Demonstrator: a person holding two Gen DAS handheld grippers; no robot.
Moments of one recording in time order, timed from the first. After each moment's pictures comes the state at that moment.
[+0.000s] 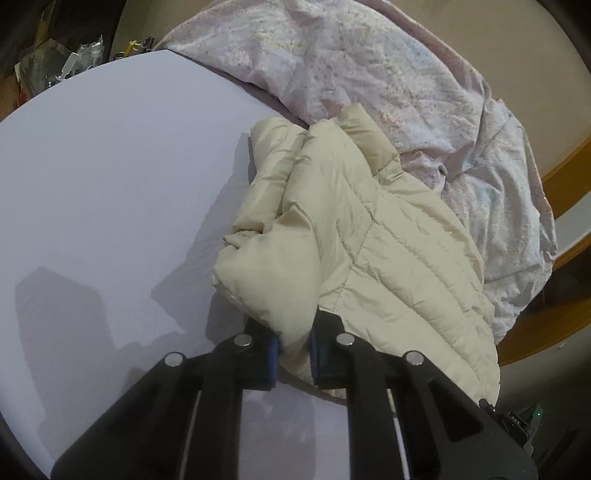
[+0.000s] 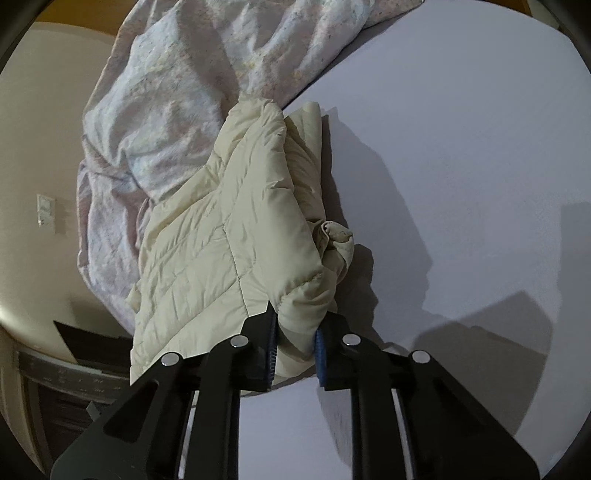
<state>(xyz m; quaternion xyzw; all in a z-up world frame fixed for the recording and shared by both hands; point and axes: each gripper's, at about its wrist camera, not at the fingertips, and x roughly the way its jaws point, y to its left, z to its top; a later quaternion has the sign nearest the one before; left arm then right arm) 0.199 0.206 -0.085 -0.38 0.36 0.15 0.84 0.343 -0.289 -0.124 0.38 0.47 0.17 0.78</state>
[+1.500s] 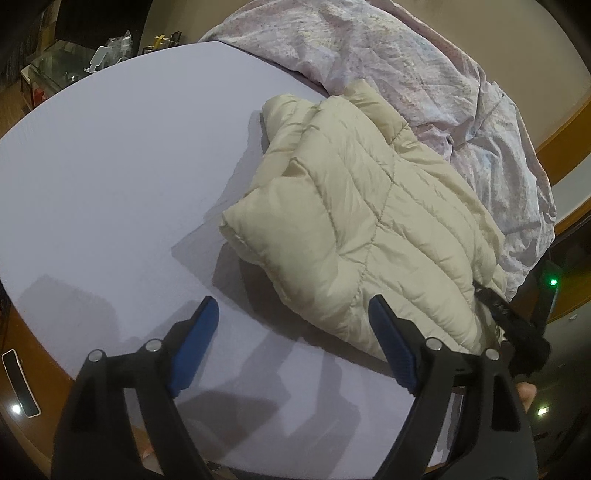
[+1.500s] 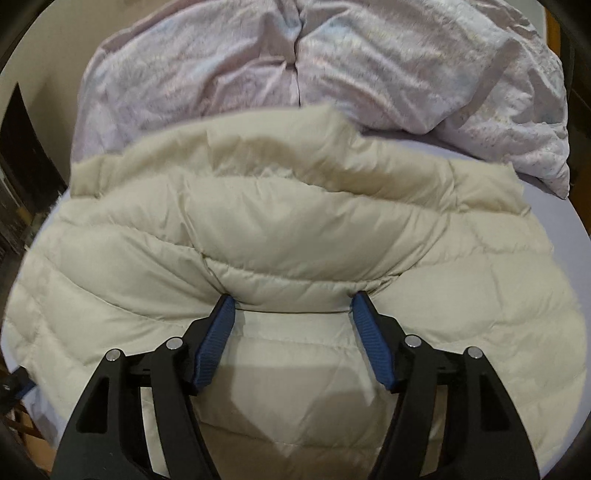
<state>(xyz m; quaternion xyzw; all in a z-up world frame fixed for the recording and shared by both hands) 0.087 0.207 -0.095 -0.35 0.39 0.16 0.83 0.313 -0.041 -0.087 -0.04 0.42 0.19 0.88</state>
